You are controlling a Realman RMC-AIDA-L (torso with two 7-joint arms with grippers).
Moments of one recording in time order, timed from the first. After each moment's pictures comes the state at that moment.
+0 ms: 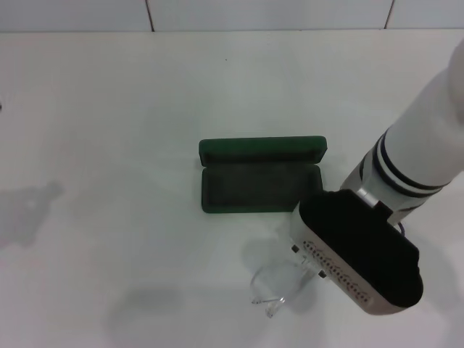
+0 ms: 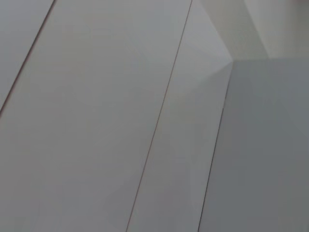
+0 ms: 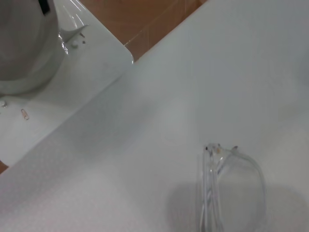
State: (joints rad) left arm -0.16 -1.96 0.77 0.53 1.22 1.96 -1.27; right arm 0.72 2.03 -2.00 -1.45 -2.46 -1.49 1.62
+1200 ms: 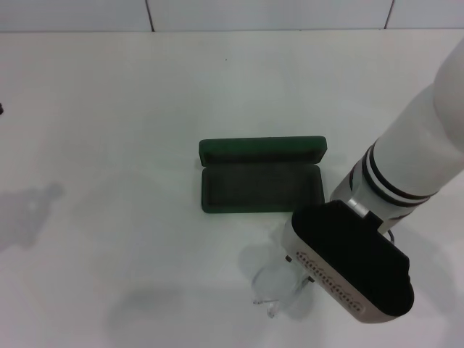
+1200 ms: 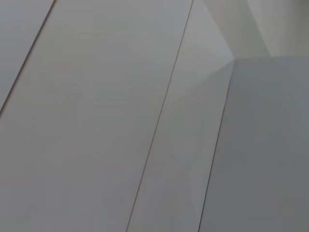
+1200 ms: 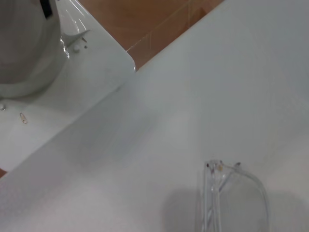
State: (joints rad) left arm -0.15 -1.96 0.77 0.53 1.23 1.96 -1.26; right arm 0.73 2.03 -2.04 -1.40 -2.43 -1.43 1.60
